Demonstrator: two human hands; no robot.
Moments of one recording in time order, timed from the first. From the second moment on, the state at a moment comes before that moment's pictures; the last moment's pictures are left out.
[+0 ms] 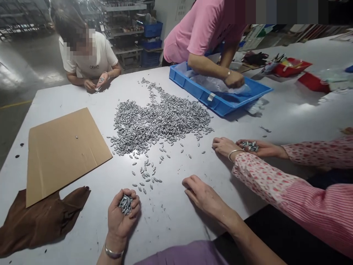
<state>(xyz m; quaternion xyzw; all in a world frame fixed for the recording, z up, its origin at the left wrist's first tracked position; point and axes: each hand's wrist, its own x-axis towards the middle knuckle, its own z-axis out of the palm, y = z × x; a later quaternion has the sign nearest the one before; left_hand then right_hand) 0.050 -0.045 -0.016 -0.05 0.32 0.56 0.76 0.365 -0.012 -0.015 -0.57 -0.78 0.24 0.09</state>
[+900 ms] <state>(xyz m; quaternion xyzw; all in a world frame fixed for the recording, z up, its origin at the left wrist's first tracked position) 0.051 -0.045 -0.013 -0.07 0.32 0.57 0.75 0.290 0.027 -0.016 -0.51 -0.80 0.27 0.15</state>
